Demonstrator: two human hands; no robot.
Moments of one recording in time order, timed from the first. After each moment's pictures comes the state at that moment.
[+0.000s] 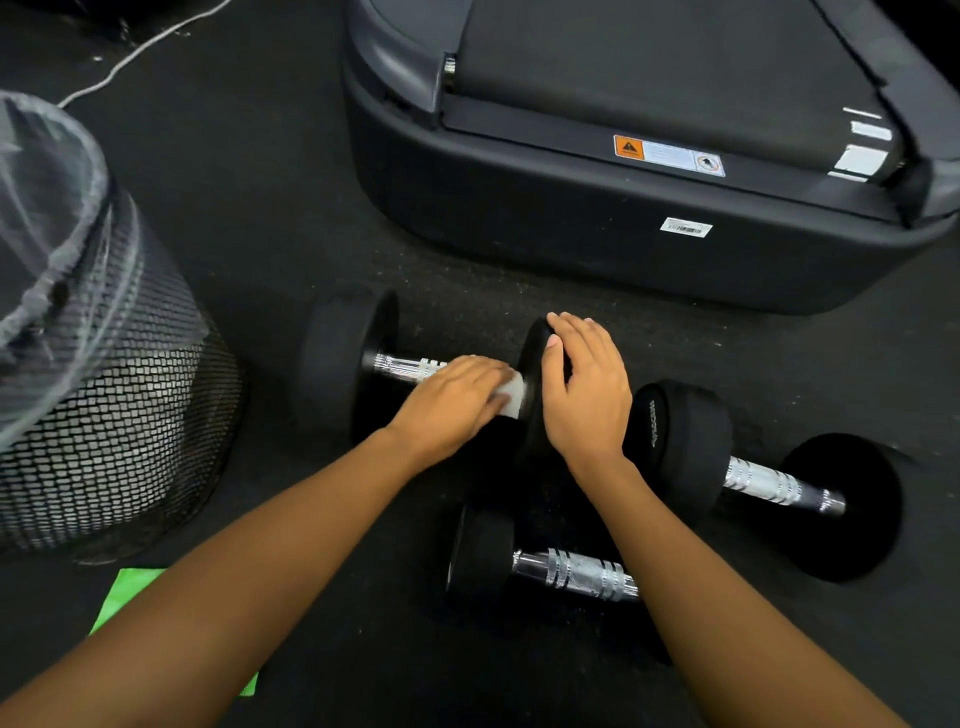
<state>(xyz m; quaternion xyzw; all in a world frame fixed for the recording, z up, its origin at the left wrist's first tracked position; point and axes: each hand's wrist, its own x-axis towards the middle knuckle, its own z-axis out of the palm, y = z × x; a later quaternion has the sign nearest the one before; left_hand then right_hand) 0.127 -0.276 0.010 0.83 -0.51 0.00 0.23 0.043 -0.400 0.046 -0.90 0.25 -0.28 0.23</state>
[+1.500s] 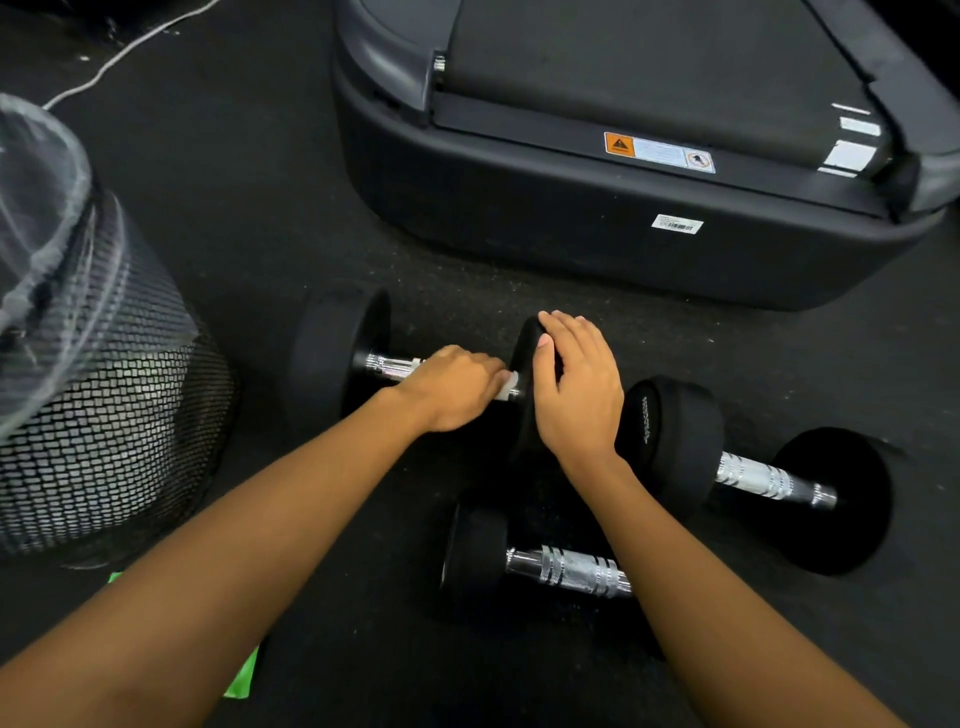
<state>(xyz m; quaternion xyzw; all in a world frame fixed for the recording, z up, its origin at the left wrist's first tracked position) 0.146 -0.299 0.035 0.84 -0.51 -0.14 0.11 0.042 -0.400 0.046 -0.90 0.25 -0.27 0.23</state>
